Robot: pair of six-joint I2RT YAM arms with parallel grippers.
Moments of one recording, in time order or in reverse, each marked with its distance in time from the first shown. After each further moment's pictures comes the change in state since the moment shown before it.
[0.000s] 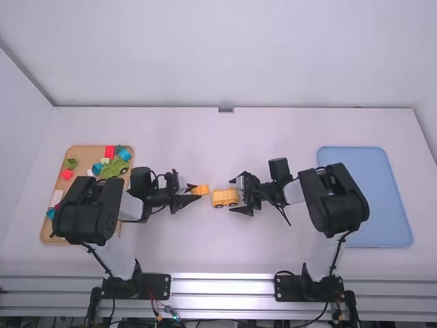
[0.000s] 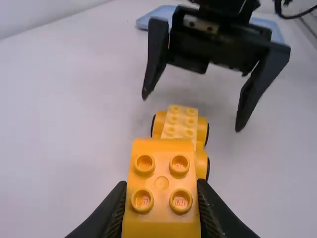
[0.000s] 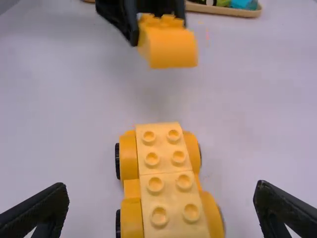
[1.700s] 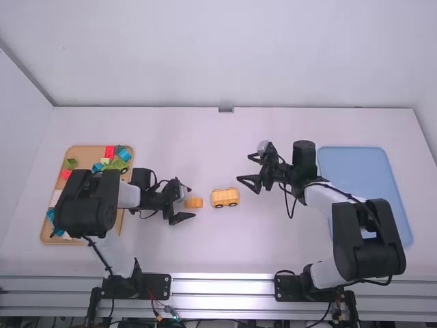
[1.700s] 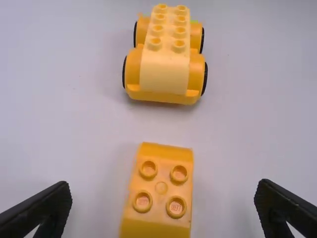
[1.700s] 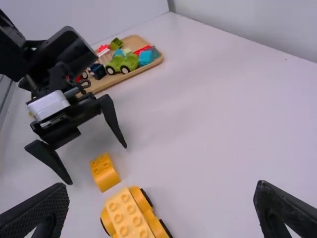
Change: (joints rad) left arm 0.066 0.076 0.154 -0.647 -0.124 0.589; right arm -0.123 -0.373 -0.013 0.011 0.054 0.726
